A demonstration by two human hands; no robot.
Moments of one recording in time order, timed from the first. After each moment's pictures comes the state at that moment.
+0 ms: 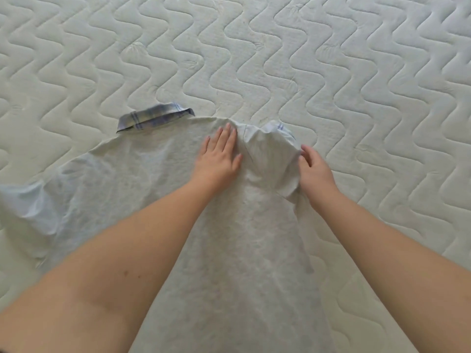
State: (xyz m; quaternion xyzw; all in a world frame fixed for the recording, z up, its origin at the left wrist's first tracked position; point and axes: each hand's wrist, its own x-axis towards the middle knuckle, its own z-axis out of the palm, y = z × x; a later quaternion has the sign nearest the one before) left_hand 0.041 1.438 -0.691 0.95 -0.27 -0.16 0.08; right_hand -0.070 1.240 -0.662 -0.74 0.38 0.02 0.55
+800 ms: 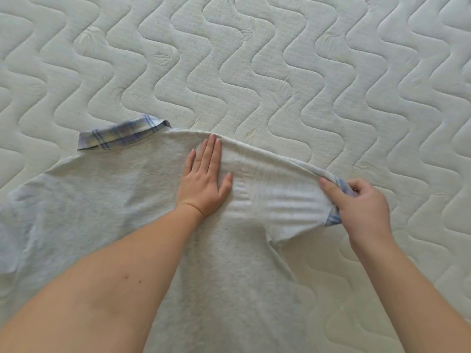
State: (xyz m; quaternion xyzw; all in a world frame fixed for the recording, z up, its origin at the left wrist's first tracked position) left_hand 0.047 1.427 -0.736 0.95 -0.27 -0.11 0.10; right_hand -0.093 1.176 -0.634 -0.75 0.49 -0.01 0.45
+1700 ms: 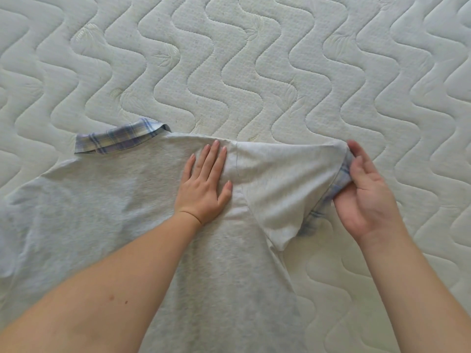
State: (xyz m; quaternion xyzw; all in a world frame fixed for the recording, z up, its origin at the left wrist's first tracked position) left_hand 0.046 1.430 -0.743 0.95 -0.29 -0.09 0.10; right_hand -0.045 1.160 -0.637 -0.36 0.39 -0.08 0.84
